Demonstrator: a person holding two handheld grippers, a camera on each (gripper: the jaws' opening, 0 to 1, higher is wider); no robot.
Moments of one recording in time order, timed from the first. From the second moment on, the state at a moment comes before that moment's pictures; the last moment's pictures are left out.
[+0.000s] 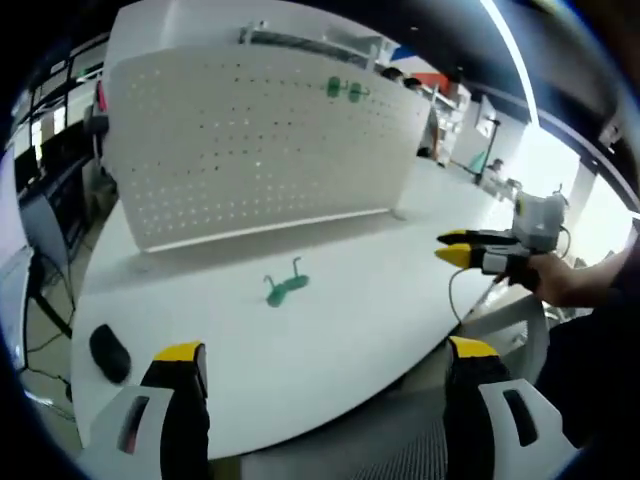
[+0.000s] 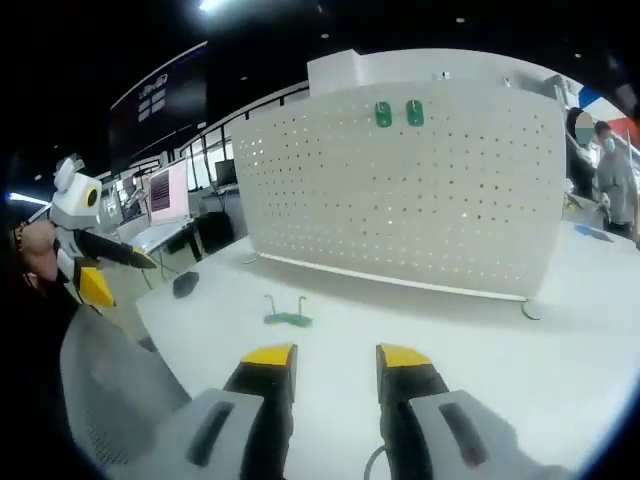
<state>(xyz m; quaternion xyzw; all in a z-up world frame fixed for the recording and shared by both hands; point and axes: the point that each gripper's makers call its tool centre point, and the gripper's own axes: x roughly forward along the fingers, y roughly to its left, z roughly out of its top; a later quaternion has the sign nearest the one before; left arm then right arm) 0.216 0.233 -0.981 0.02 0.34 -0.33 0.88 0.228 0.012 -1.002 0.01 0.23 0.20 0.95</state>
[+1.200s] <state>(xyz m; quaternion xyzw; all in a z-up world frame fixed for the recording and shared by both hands) 0.225 0.246 -0.996 0.02 0.38 -0.31 0.87 0.306 0.118 -1.054 0.03 0.30 0.36 0.88</state>
